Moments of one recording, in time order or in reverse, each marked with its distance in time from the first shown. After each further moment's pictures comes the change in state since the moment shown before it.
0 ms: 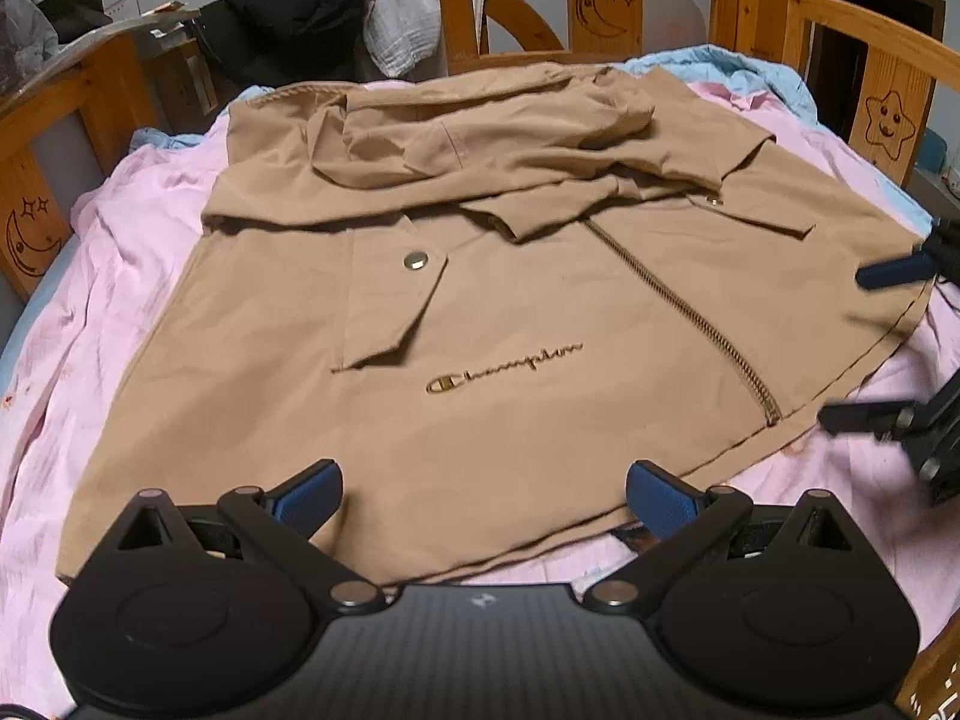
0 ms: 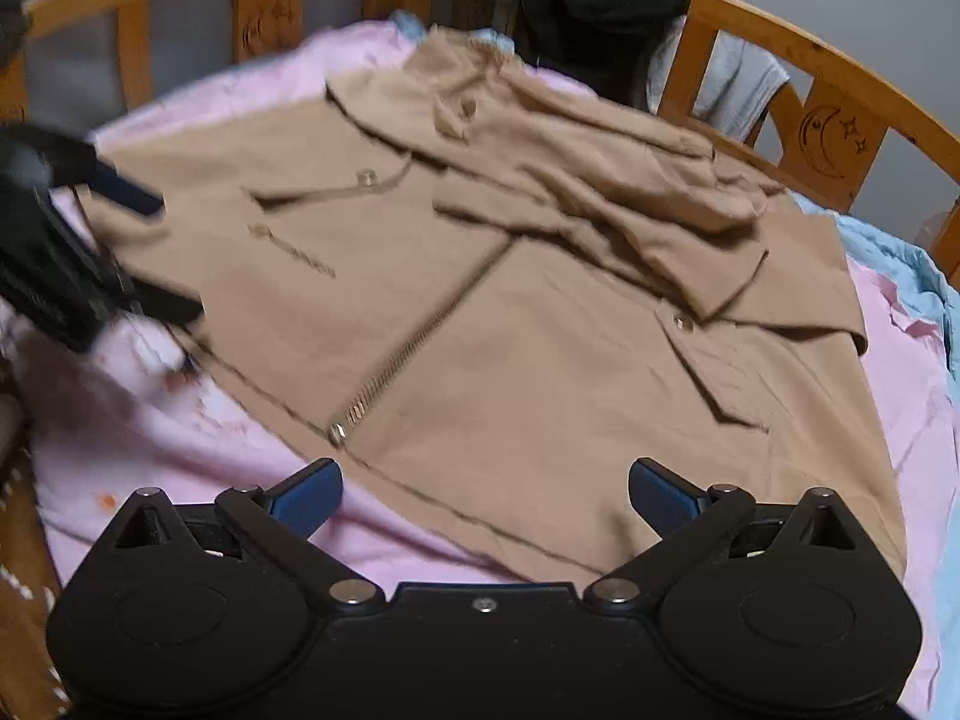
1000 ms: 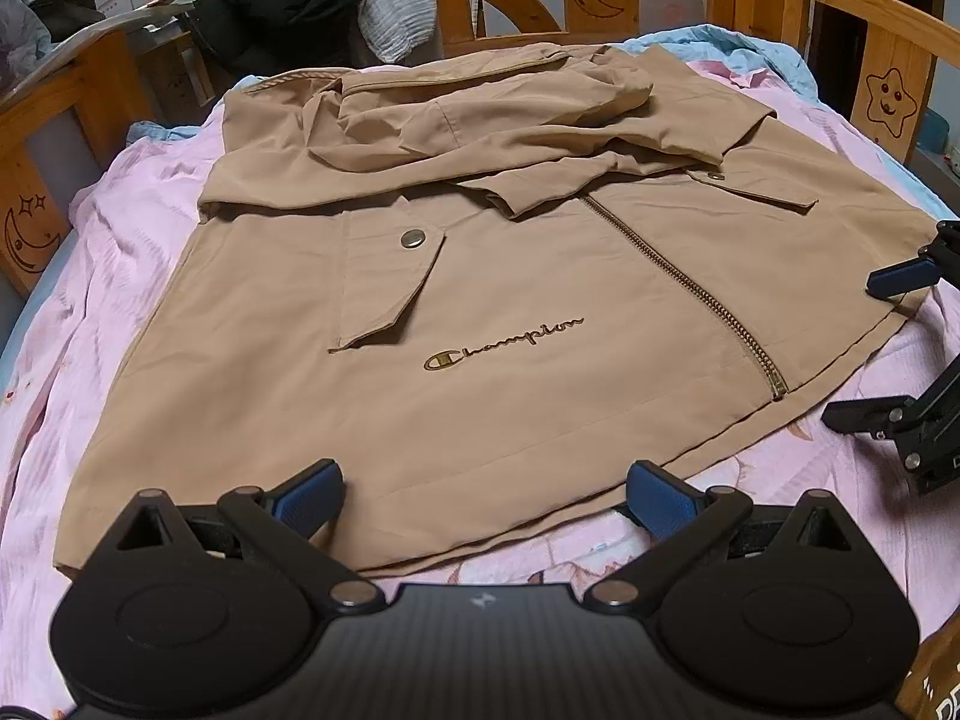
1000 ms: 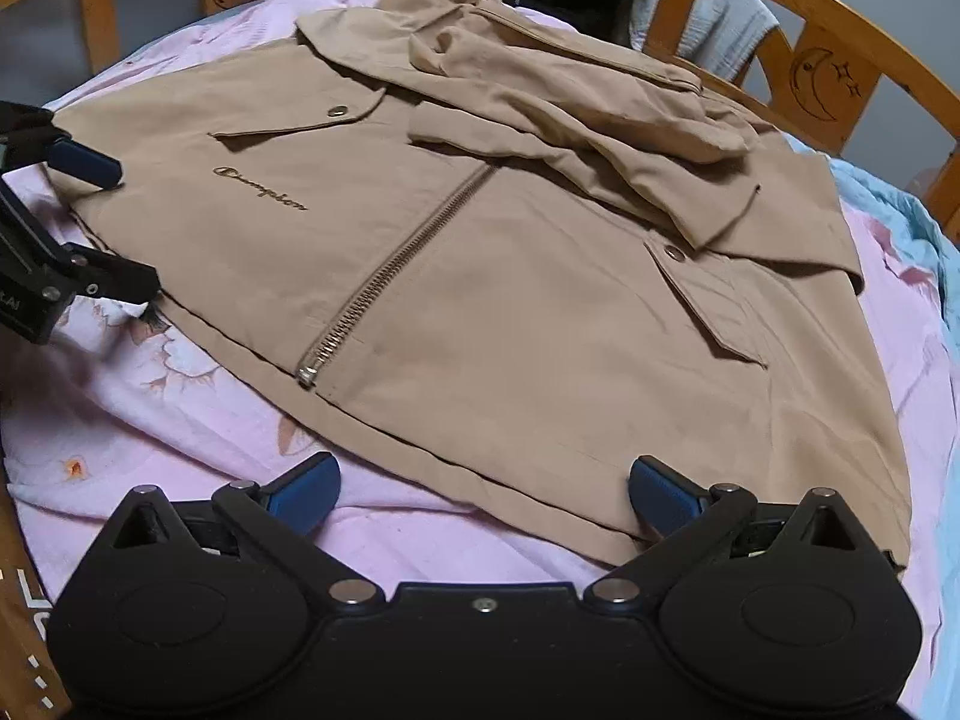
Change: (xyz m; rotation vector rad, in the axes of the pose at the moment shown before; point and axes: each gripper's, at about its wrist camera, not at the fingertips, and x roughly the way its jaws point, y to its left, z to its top) left arm 0.004 -0.002 -0.003 0.017 0.025 0.010; right arm 0.017 0.001 -0.008 0.025 0.148 -0.051
